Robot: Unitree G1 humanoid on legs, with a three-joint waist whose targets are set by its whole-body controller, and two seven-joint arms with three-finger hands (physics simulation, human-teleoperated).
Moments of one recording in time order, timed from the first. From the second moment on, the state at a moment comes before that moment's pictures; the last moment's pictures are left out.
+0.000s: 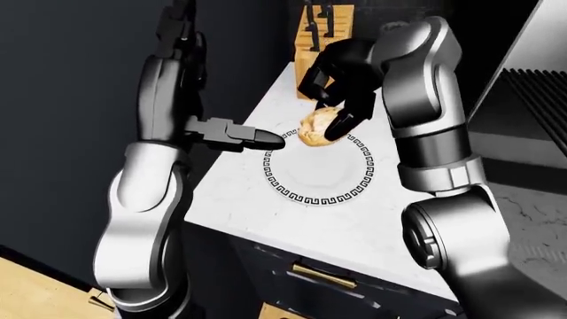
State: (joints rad) left arm -0.66 0.15 0.07 -0.67 0.02 0.86 -0.03; right arm -1.32 -0.21 0.03 0.42 -0.80 0.68 1.30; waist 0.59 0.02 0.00
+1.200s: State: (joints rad) left arm -0.65 0.15 0.08 -0.67 0.04 0.86 -0.05; right arm -1.23 -0.18 0.04 0.37 -0.82 0.76 1.34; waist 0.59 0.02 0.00
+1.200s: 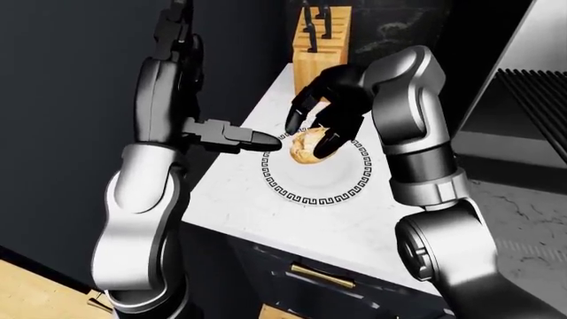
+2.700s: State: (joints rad) left arm -0.66 0.16 0.08 -0.64 0.05 0.85 -0.05; right arm -1.43 -0.21 -0.02 0.28 -0.71 0.73 0.73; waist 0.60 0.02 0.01
